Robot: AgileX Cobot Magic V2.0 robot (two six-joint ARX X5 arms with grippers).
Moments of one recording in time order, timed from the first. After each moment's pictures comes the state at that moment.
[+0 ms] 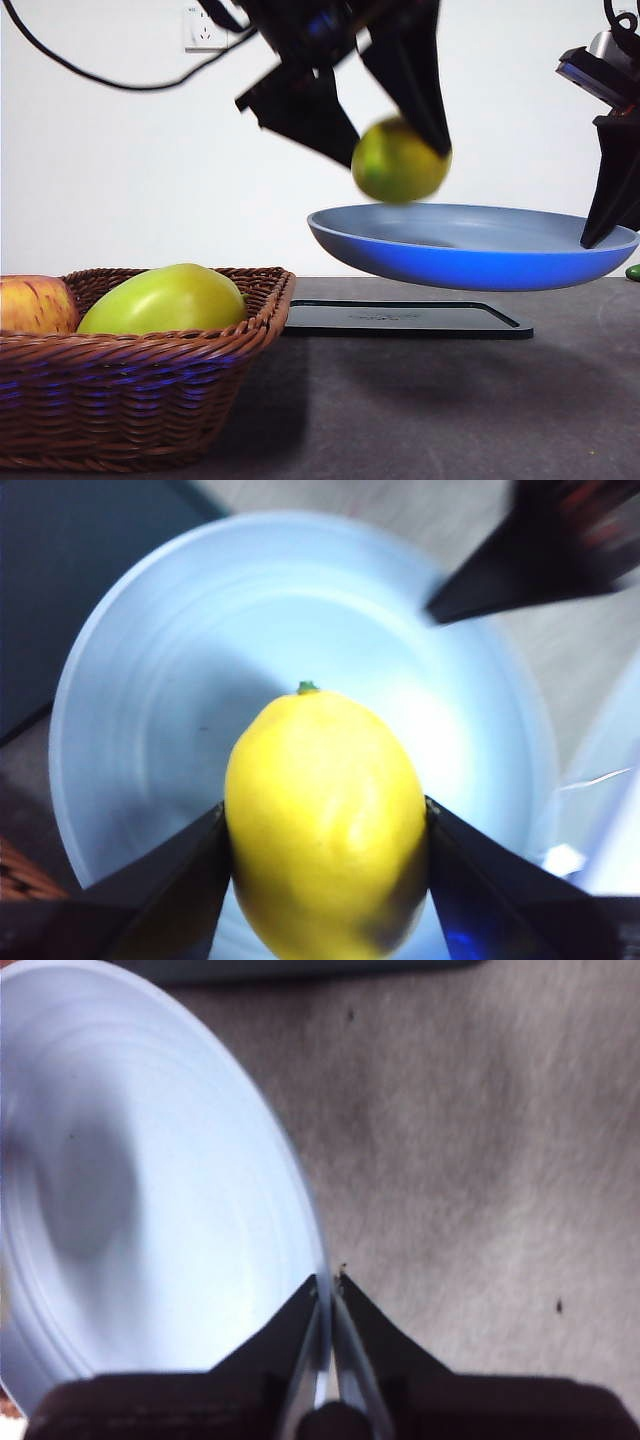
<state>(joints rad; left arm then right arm) -0.92 1.58 1.23 -0.48 0.05 -0.18 0.14 1.28 0.87 -0.74 -0.46 0.16</state>
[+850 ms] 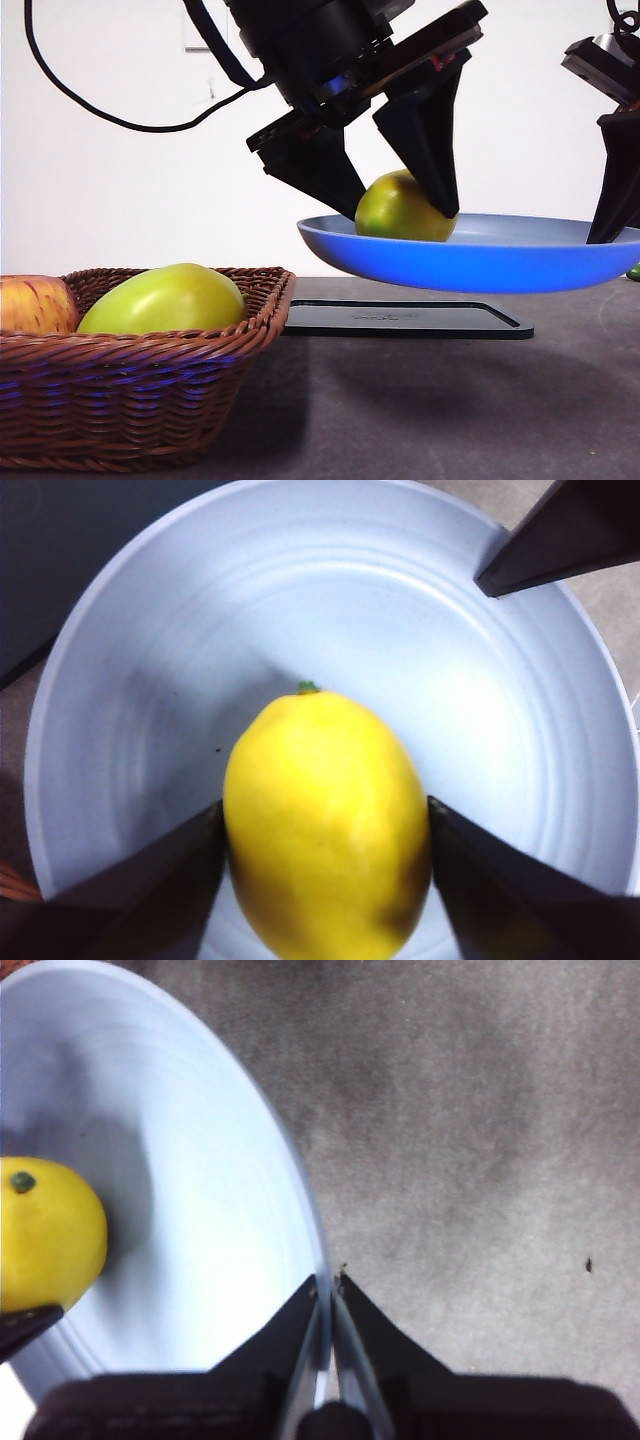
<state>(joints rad) -0.93 1.64 1.23 -0.49 0.06 -0.16 0.14 1.28 0.87 -0.80 -0.51 0.14</state>
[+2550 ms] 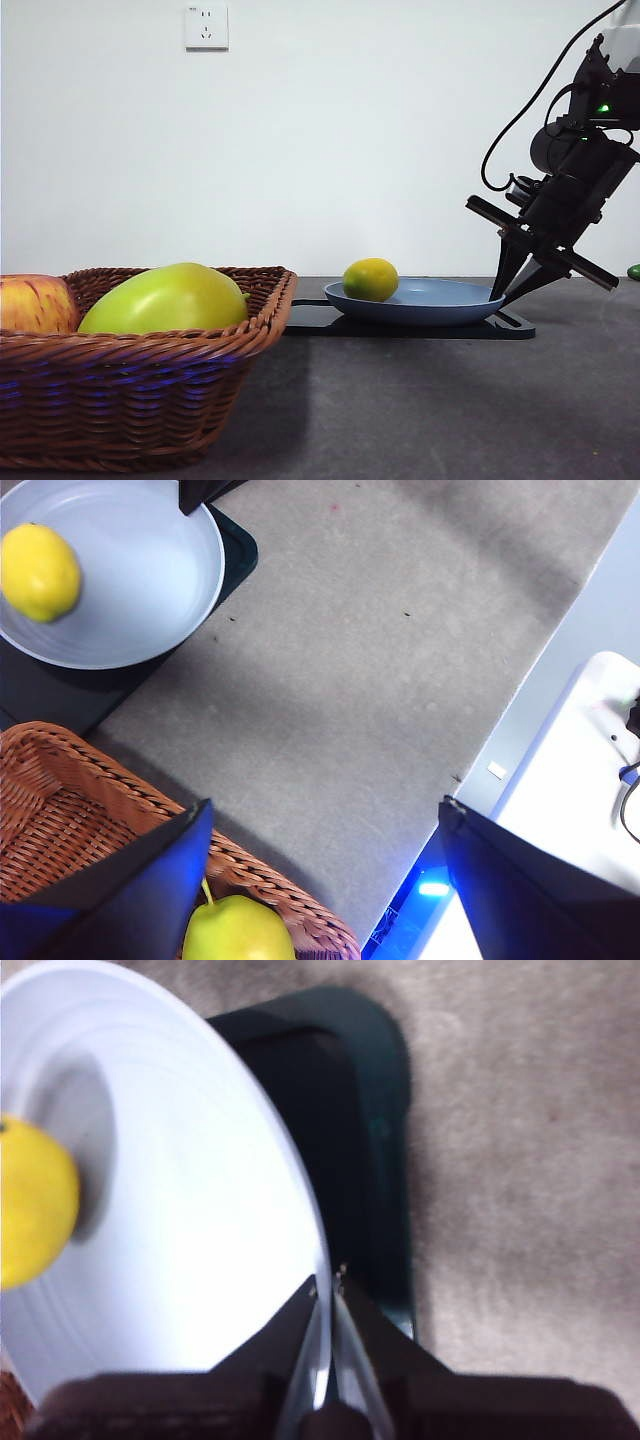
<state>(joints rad) -0.93 1.48 1.65 -1.06 0.05 -0.07 0.05 2.14 1.60 -0.66 -0.50 0.28</state>
